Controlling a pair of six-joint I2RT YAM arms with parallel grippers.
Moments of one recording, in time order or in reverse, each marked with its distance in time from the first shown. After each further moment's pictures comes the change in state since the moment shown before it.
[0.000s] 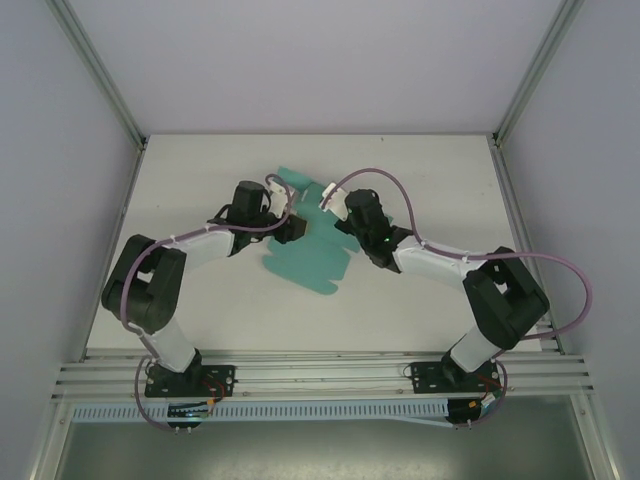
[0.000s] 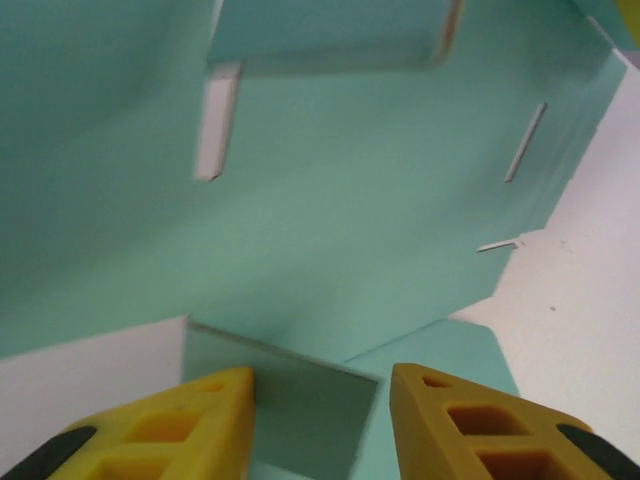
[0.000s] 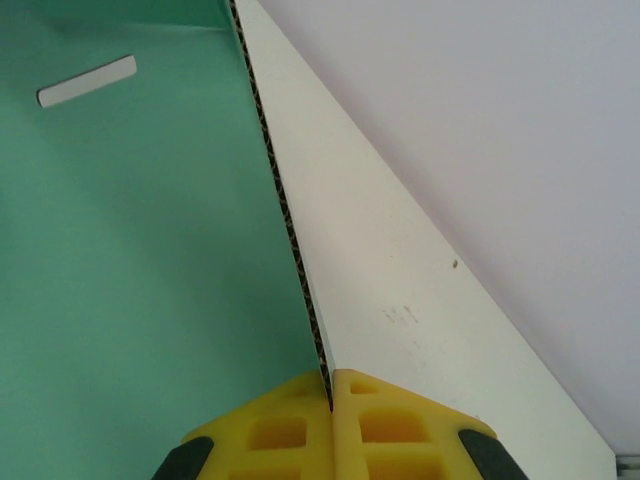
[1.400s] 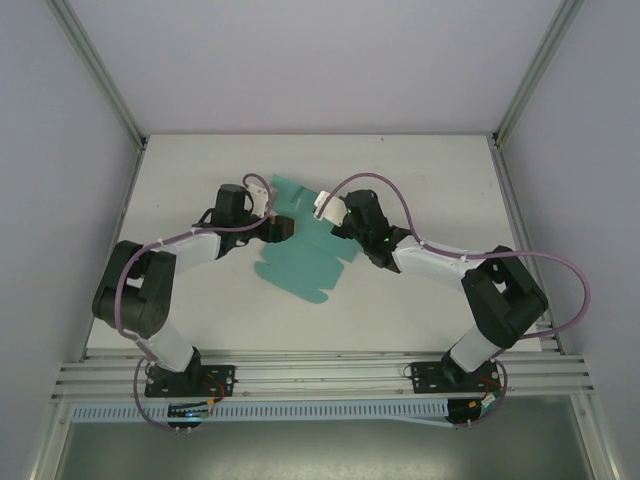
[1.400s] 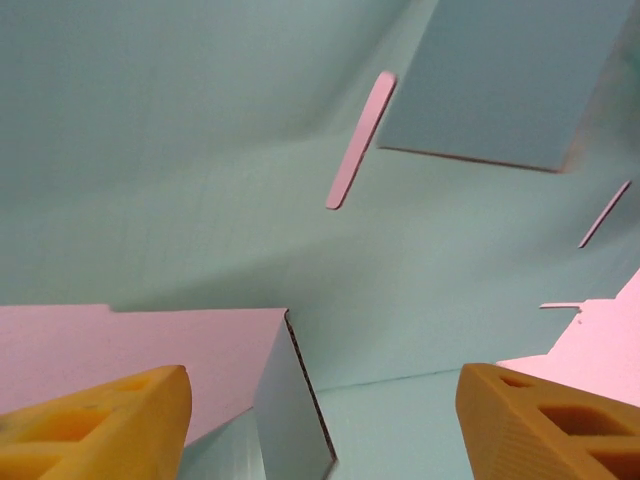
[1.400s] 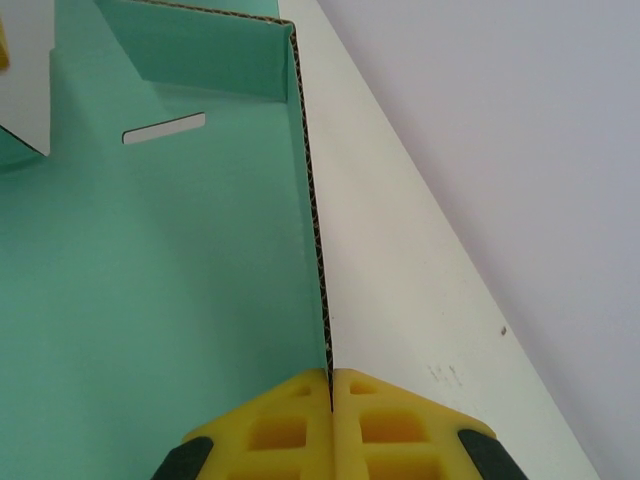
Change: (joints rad) left arm 0.107 -0.030 -0.068 -0.017 -0.007 -0.115; right arm -0.016 0.005 0.003 0.005 -0.177 -0.126
